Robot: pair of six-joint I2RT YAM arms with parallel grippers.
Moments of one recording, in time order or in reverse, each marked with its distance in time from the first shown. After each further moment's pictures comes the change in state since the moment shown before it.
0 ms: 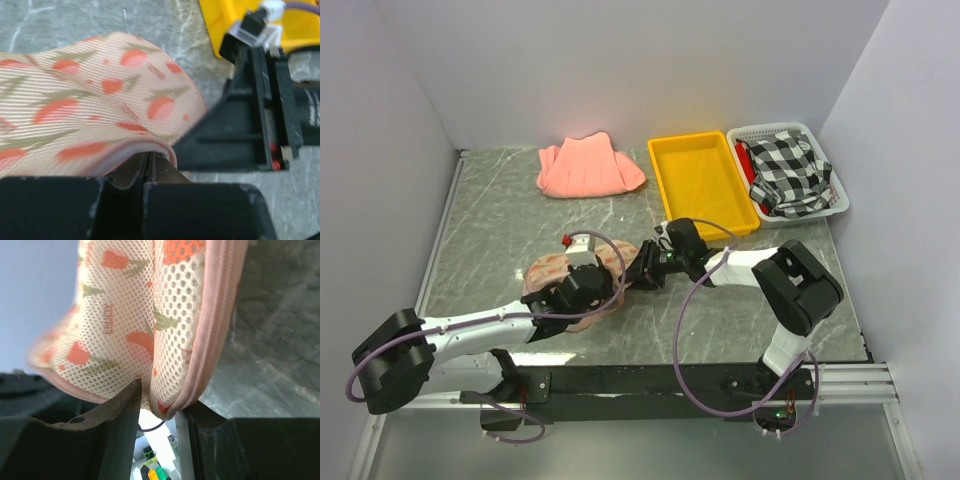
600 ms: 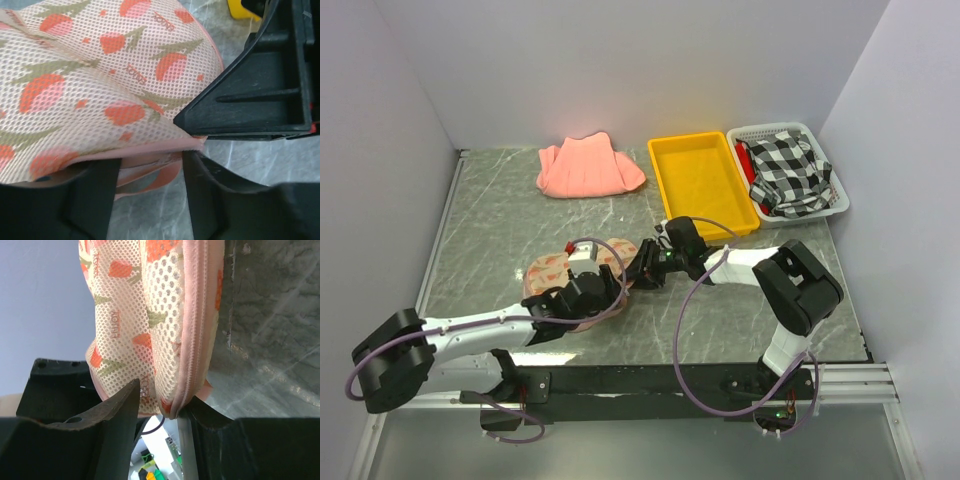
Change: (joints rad) left arm -0.038 0.005 -0.023 -0.079 0.062 -0.038; right arm 0.000 0.001 0.034 -0.056 0.023 -0.021
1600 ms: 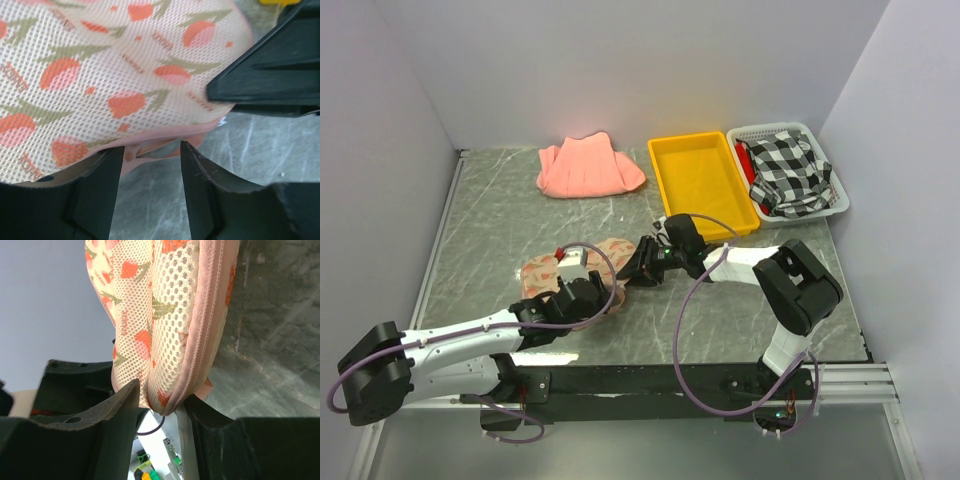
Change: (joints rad) left arm -0.016 -0.142 -0.007 -0.214 -0.031 -0.064; right arm 0.000 0.002 0.023 -0.010 0.000 -0.019
